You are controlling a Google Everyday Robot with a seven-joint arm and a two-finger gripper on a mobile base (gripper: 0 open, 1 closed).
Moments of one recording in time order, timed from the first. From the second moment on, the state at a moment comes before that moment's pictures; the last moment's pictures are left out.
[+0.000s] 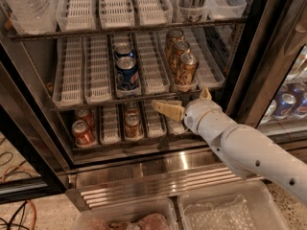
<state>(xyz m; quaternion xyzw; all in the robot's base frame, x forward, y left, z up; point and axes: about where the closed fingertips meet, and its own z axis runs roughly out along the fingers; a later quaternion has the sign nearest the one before) 0.607 -0.085 0.810 -0.15 0.74 0.16 0.63</state>
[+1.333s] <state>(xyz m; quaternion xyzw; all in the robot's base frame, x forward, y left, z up) 0.640 -0.092 0.809 -0.14 0.71 0.07 0.68</state>
